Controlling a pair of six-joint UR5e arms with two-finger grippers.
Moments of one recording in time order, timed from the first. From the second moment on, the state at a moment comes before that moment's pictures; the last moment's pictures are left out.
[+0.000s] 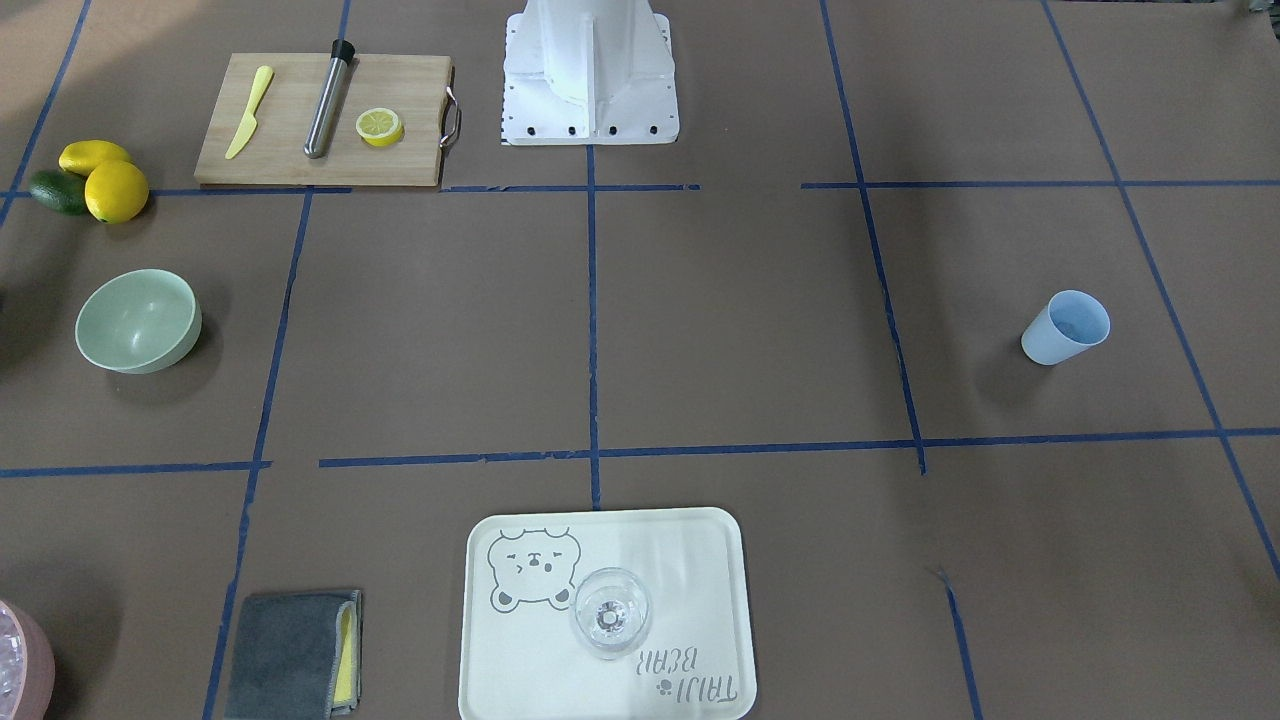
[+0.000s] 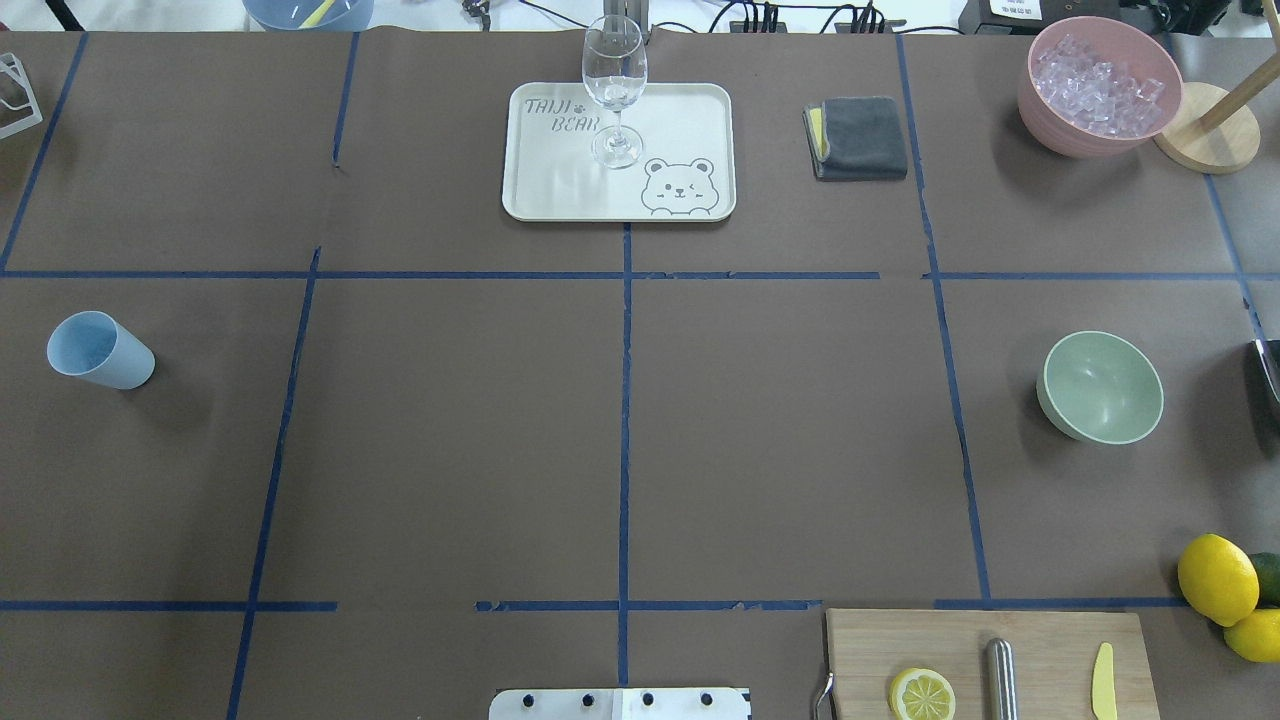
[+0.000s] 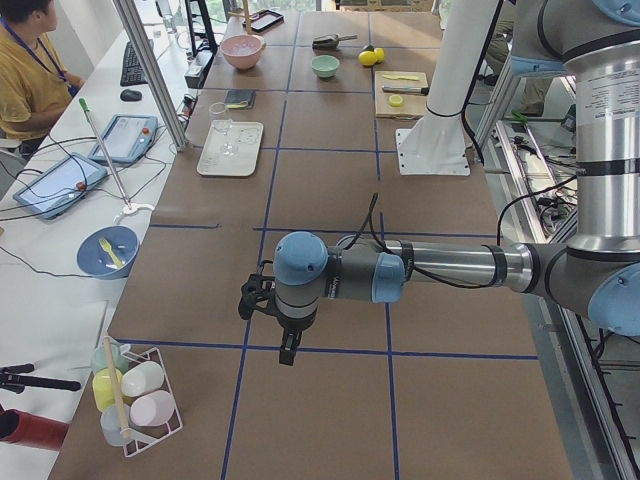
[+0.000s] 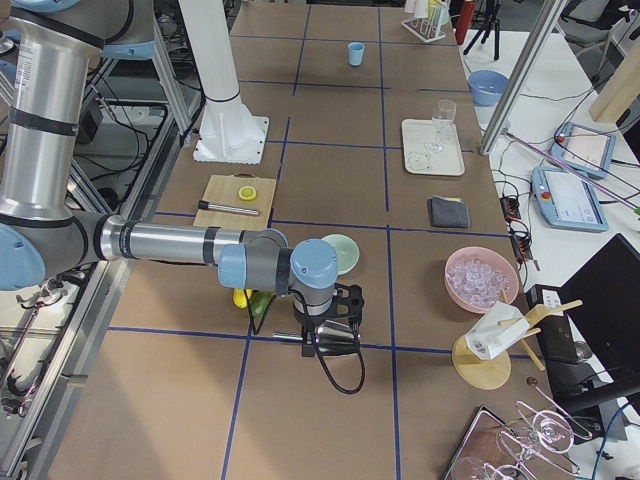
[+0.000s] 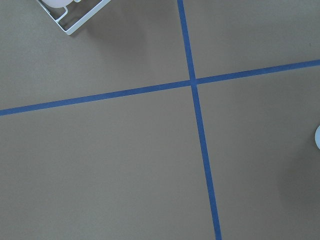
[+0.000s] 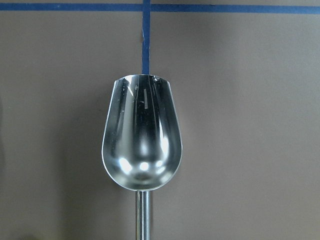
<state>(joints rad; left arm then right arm) -1.65 -1.43 -1.75 -1.61 -2.33 0.15 1.57 -1.83 1.79 -1.59 2.33 -0.03</state>
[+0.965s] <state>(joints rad) -1.64 -1.43 -1.74 -1.61 -2.33 0.16 1.57 -1.80 1.89 -1.52 2.36 -0.01</state>
